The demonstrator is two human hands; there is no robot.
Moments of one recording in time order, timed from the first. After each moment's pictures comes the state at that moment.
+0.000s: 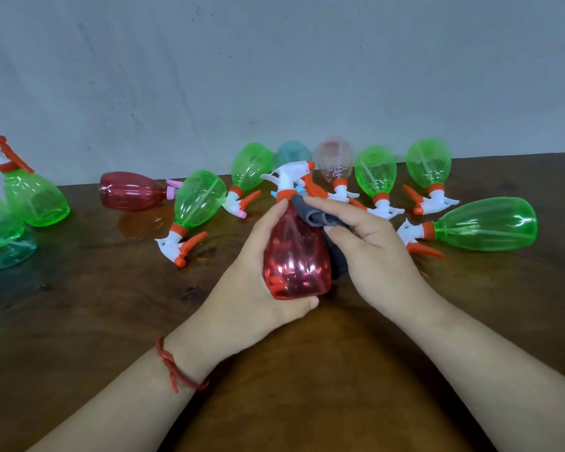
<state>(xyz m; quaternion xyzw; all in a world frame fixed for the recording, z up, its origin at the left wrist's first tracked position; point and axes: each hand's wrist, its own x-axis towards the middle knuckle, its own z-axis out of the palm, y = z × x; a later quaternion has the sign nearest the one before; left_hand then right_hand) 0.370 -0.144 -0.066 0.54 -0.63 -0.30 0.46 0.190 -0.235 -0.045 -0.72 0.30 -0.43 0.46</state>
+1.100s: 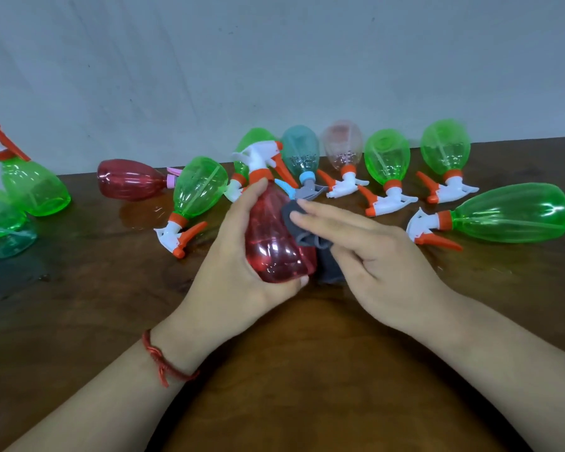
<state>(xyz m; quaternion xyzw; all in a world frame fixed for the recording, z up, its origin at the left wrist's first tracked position) 0.381 -0.148 -0.065 0.59 -0.63 -0.17 0.47 0.175 -0.240 -0.062 -0.88 0.19 -0.37 0.23</state>
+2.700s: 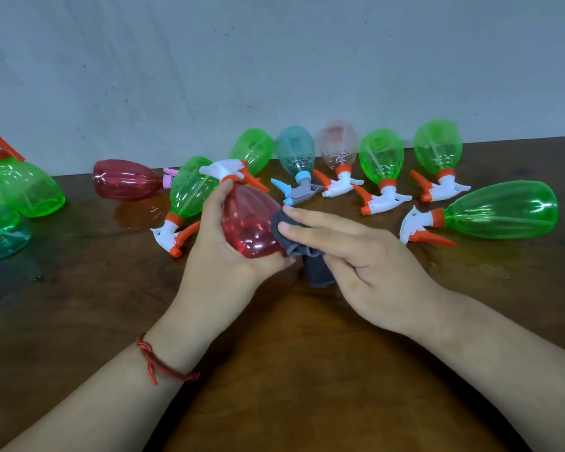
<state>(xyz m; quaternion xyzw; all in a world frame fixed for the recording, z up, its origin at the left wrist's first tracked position) 0.377 -0.151 -0.063 0.63 -0.52 -0.19 0.55 0.174 -0.226 -0.054 -0.90 0.18 -0.34 0.21</state>
